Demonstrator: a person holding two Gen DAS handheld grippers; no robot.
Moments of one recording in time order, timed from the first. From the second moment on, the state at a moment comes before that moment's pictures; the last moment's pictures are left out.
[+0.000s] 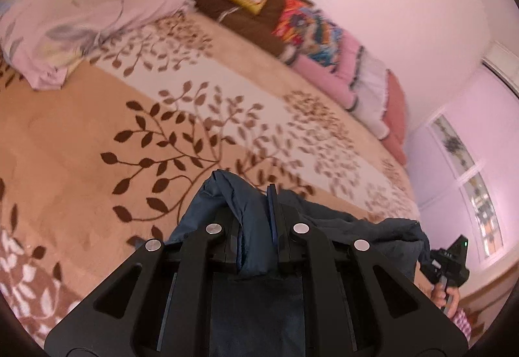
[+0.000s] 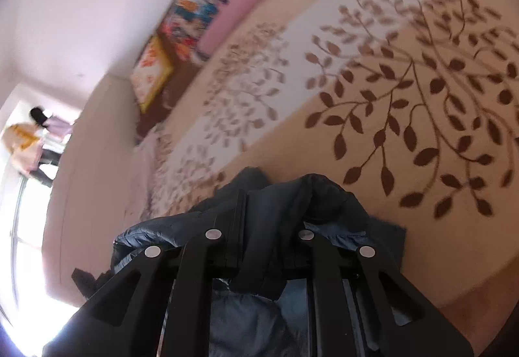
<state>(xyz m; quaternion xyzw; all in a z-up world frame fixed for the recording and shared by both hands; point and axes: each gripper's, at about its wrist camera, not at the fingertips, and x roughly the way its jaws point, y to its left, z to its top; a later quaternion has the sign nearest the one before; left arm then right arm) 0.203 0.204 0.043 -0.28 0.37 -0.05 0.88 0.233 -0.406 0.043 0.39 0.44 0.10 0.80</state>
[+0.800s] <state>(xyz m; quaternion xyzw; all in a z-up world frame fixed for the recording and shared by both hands) 0.241 0.206 0.012 -0.33 0.37 0.00 0.87 0.283 -0.408 0.003 0.43 0.45 0.10 0.78</state>
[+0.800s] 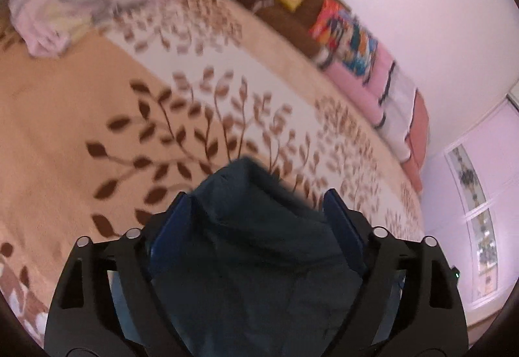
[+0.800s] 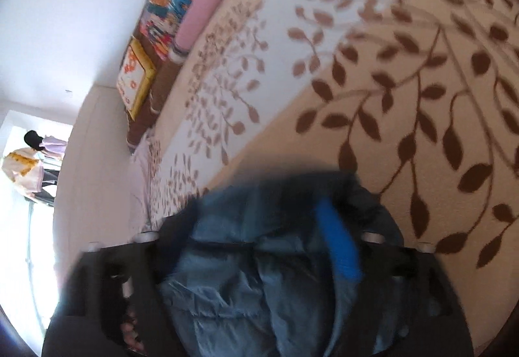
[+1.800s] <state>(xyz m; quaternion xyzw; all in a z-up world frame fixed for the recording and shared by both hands) 0.020 0.183 -0.002 -0.20 0.40 0.02 0.89 0.084 -0.341 0.011 0.20 0.47 0.07 0.86</state>
